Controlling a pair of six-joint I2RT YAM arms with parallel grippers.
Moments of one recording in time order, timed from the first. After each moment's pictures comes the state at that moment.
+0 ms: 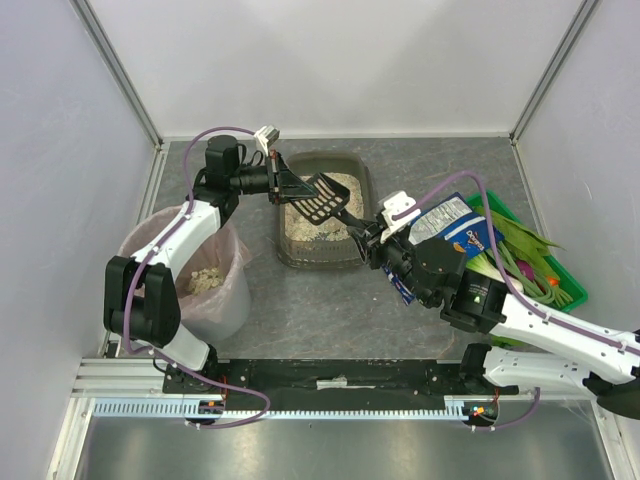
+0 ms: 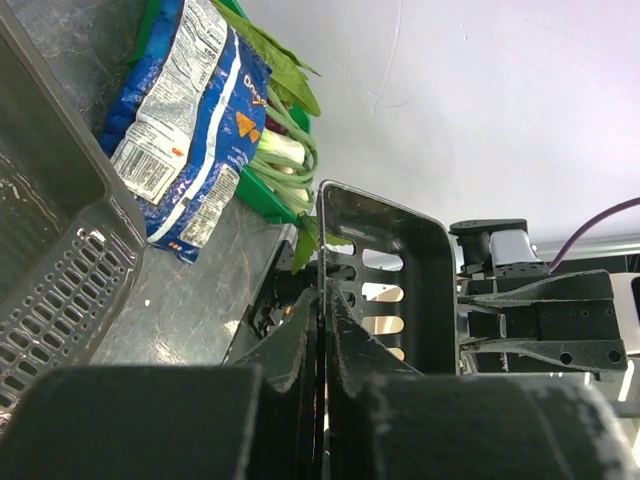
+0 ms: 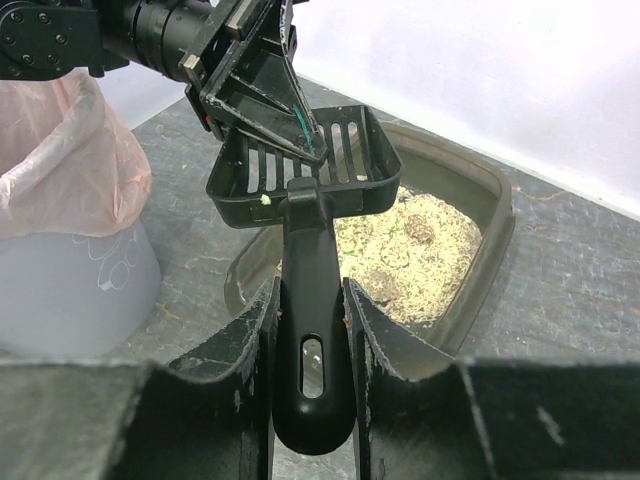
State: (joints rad) left arm -0.25 1.57 1.18 0.10 1.10 -0.93; right arm 1.11 0.95 0.93 -0.02 0.49 0.01
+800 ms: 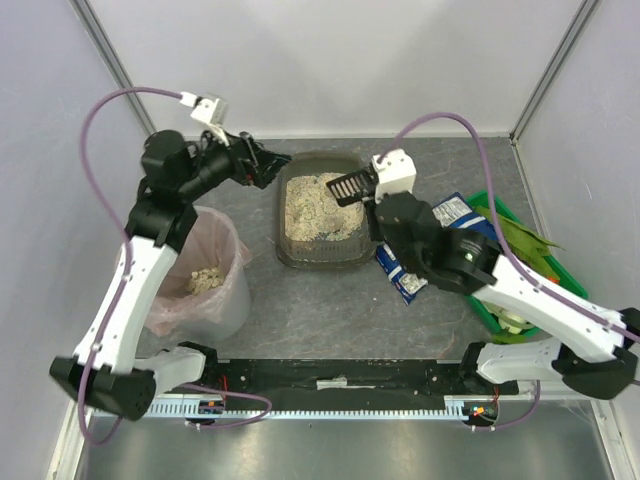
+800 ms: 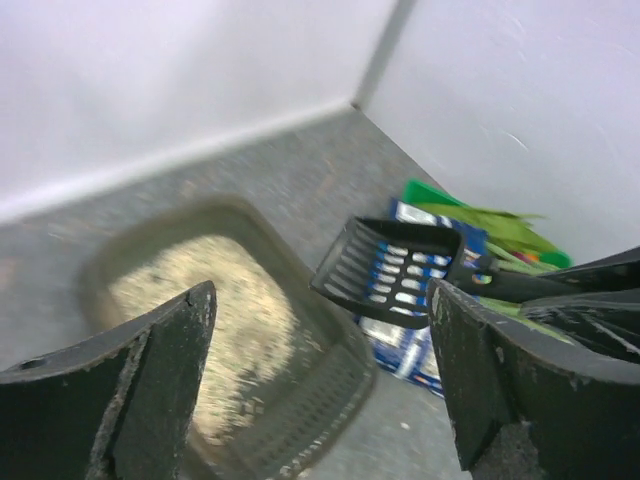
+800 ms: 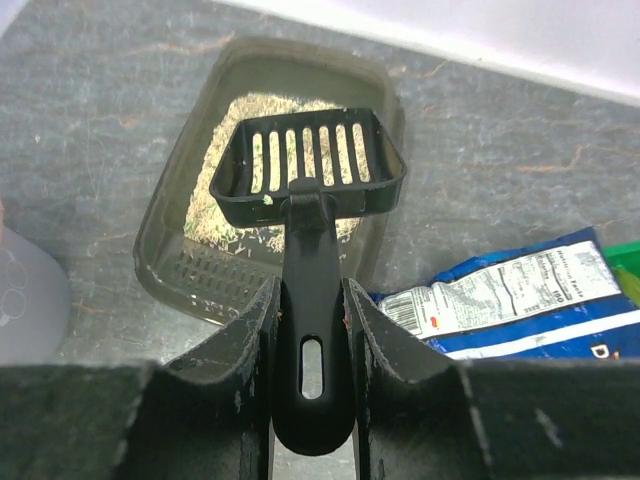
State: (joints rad) left arm -0.26 1.21 1.36 -0.23 0.55 -0.30; right arm 1.07 1.17 1.39 -0.62 0.77 0.28
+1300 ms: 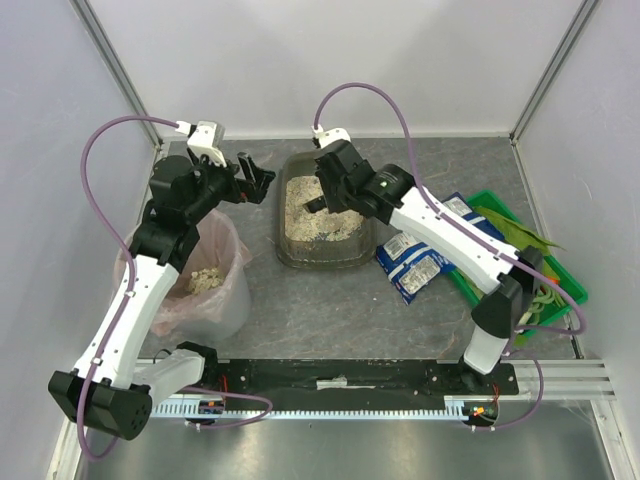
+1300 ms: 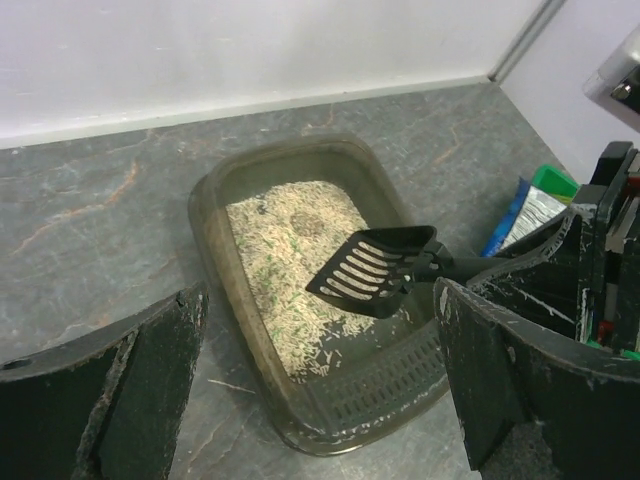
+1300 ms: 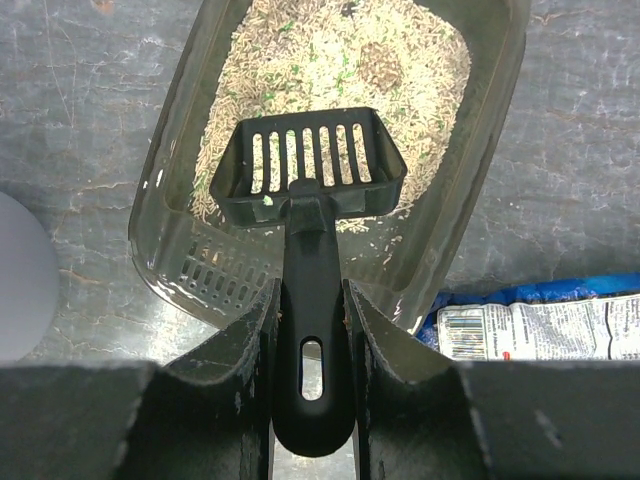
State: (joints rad) left arm -0.26 1.06 1.16 -0.25 0.24 -0.20; right arm 0.84 1.72 1.80 -0.82 0.37 0.30
